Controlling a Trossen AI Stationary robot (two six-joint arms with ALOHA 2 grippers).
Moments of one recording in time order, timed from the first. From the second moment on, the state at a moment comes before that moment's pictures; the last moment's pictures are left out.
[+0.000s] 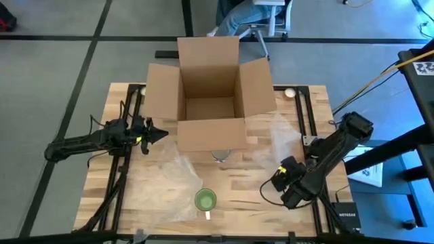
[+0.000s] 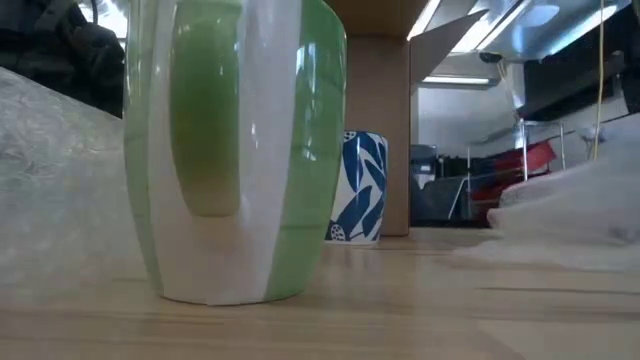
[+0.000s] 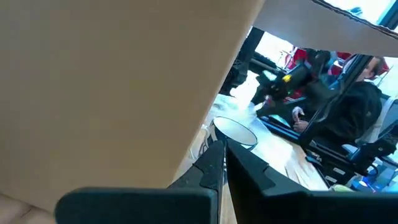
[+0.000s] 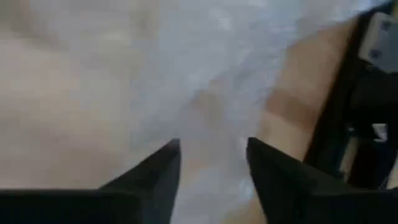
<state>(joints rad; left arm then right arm) 0.19 0.02 0.03 -0.03 0.05 -0.39 0.88 1.52 1.00 -1.30 0.26 1.94</state>
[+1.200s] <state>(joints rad) 0.19 0.02 0.03 -0.03 0.05 -0.39 0.70 1.87 1.19 -0.25 0.14 1.03</state>
